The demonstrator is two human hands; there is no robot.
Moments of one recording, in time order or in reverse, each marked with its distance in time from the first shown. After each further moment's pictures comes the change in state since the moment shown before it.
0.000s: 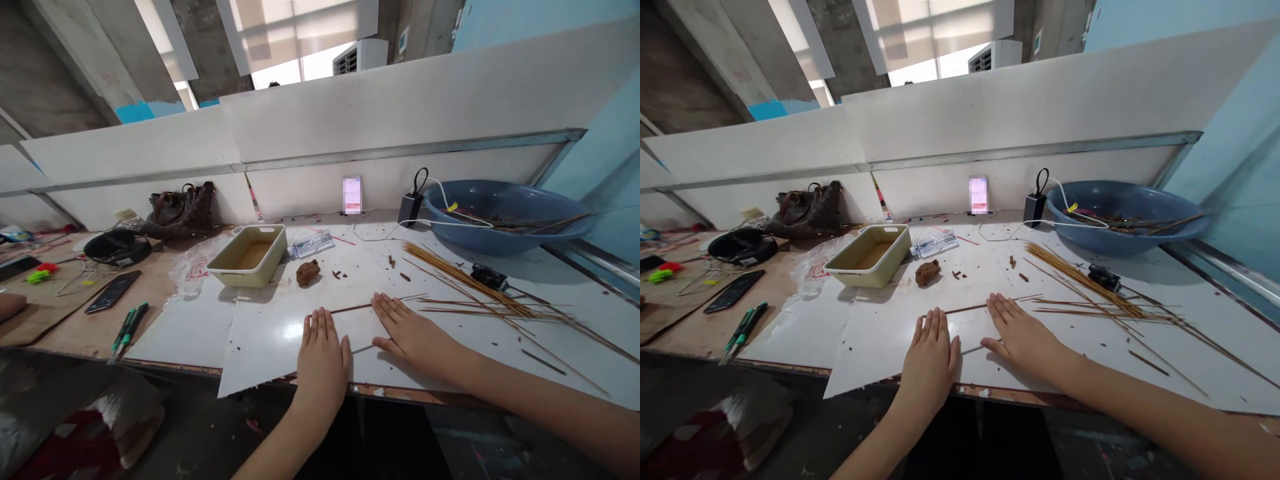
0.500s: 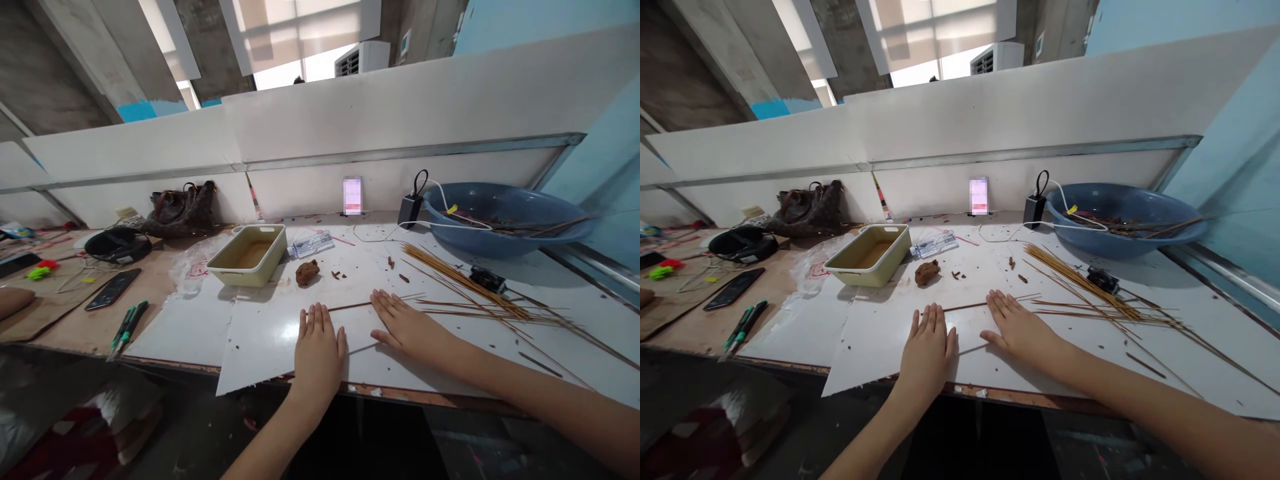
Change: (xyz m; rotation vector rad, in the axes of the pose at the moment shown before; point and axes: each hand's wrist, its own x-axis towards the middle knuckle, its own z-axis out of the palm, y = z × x) left_hand 0.011 -0.004 0.000 -0.024 0.030 -0.027; right_hand 0.009 0.011 -0.006 0.015 -0.054 0.005
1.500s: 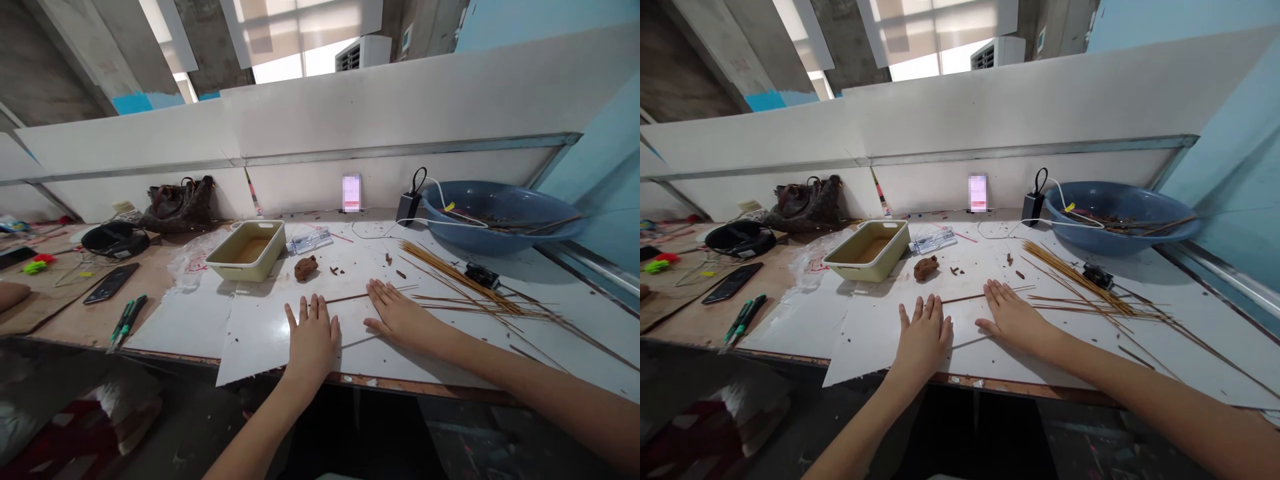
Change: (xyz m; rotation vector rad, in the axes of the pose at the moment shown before) left_hand 0.010 -0.001 -0.023 -0.033 -0.101 -0.066; right_hand 0.013 0.001 -0.002 -0.032 0.020 0.015
